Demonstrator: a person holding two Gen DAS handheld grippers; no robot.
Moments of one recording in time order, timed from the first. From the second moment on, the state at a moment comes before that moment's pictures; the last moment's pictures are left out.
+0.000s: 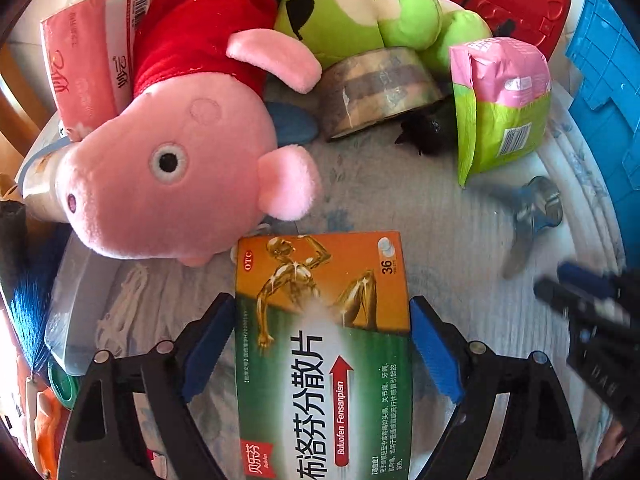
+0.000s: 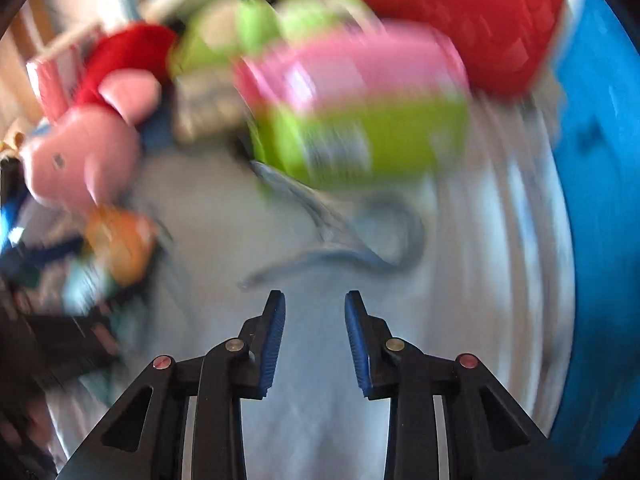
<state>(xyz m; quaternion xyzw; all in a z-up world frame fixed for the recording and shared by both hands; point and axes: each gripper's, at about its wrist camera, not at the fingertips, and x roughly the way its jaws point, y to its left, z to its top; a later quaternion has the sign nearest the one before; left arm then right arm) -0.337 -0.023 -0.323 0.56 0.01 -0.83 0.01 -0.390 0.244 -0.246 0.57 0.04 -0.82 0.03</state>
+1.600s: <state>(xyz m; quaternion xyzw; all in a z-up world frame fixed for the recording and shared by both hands) -0.300 0.030 -0.169 0.42 -0.02 -0.91 -0.01 -0.351 0.219 -0.148 0.42 0.04 -0.91 0.02</state>
